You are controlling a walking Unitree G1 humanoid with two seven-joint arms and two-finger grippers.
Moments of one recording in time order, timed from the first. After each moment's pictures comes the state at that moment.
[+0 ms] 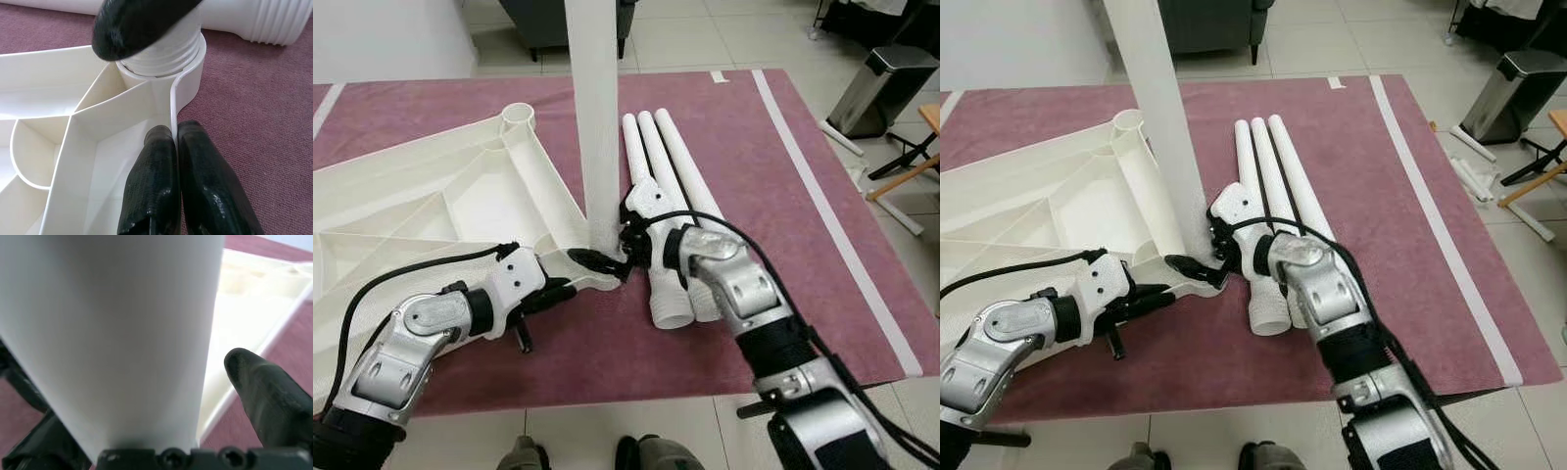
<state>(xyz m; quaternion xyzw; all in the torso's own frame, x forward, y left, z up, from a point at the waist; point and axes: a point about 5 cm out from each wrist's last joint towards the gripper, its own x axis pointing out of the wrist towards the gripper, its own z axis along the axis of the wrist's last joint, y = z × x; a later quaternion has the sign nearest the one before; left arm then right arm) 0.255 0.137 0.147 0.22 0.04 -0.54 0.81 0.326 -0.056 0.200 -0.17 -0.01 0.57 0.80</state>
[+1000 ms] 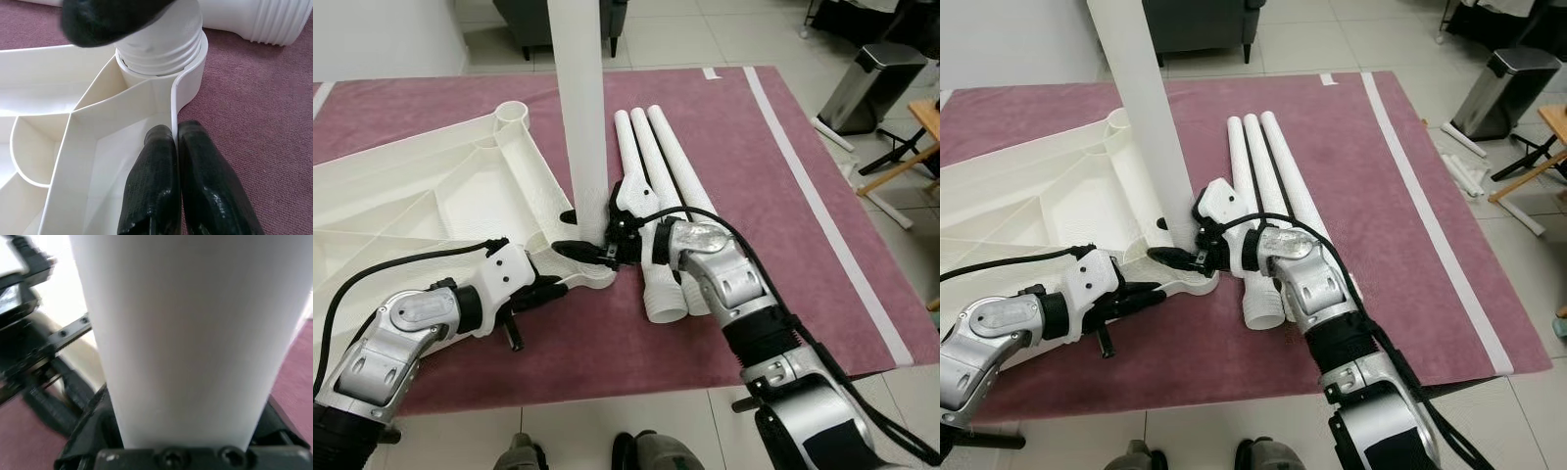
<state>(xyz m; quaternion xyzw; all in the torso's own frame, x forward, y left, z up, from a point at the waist) 0.261 0.148 0.154 0.21 0.06 -0.53 0.82 0.324 -0.034 0.193 -0.13 -0.02 0.54 0.83</state>
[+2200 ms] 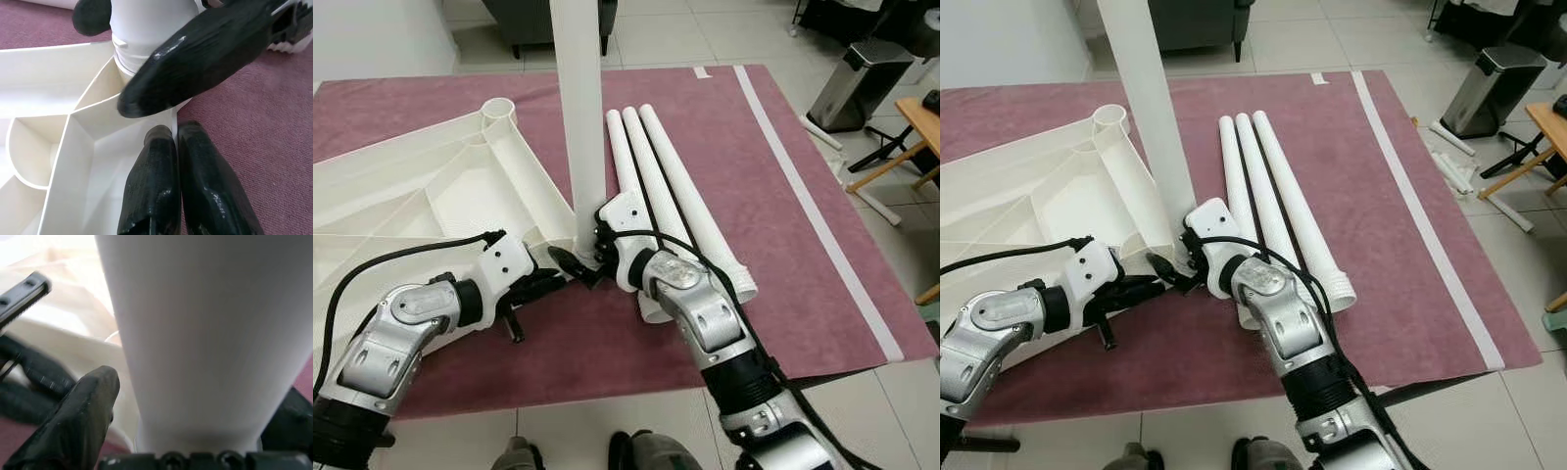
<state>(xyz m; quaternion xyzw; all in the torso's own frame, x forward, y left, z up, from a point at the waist) 0.263 0.143 0.153 0.21 0.06 -0.53 0.82 0.305 -0.035 0.176 -0.12 0.01 0.46 0.88</state>
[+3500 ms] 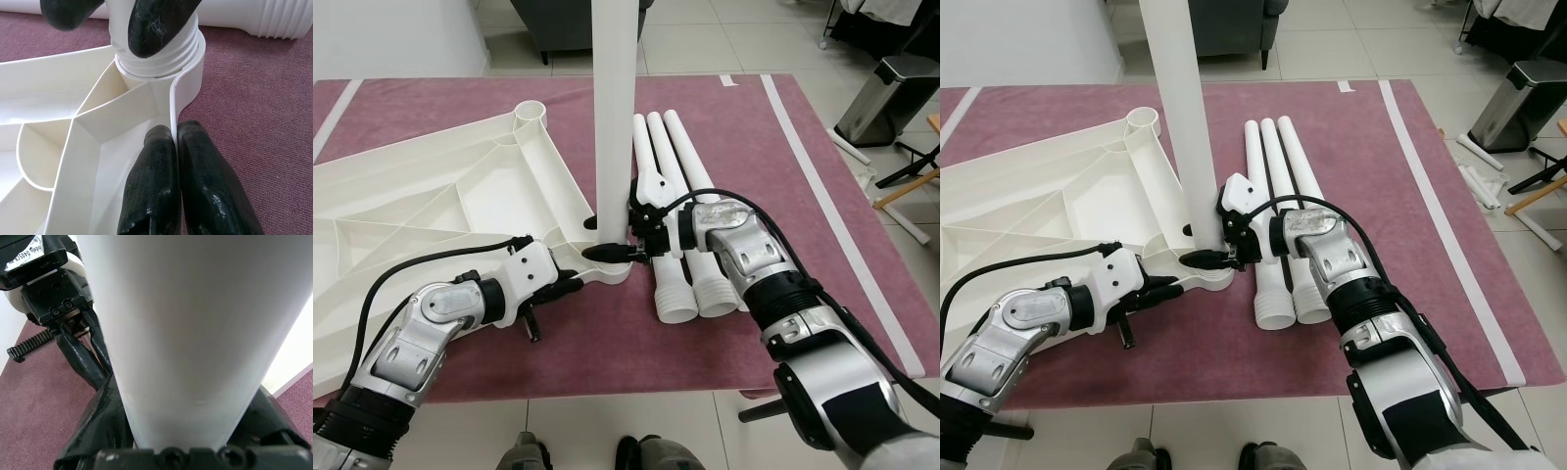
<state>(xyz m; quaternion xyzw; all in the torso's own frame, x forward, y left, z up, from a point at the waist) 0.272 0.127 0.145 0.24 0.04 -0.54 0.81 0.349 -0.068 0.199 -0.21 0.01 0.63 0.75</state>
